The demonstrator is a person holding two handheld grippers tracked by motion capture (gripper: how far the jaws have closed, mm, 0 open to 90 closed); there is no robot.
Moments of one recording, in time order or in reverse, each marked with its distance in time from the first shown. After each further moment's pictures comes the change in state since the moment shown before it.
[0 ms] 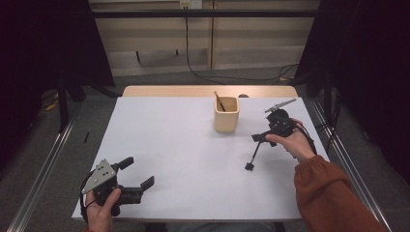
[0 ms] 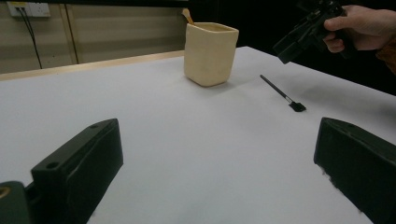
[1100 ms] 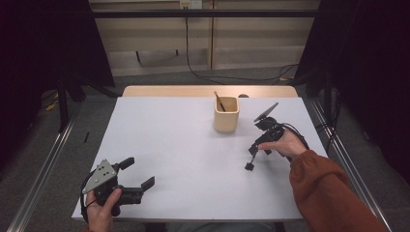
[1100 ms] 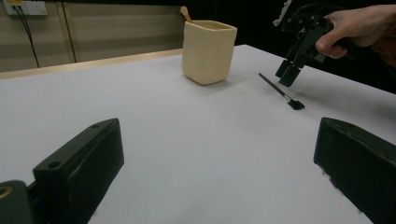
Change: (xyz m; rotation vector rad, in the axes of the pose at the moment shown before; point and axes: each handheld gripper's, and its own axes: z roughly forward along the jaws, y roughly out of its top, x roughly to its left) left arm 0.000 0.000 0.000 0.003 -0.002 0.001; right arm 0.013 0.001 0.032 0.368 0.075 0.100
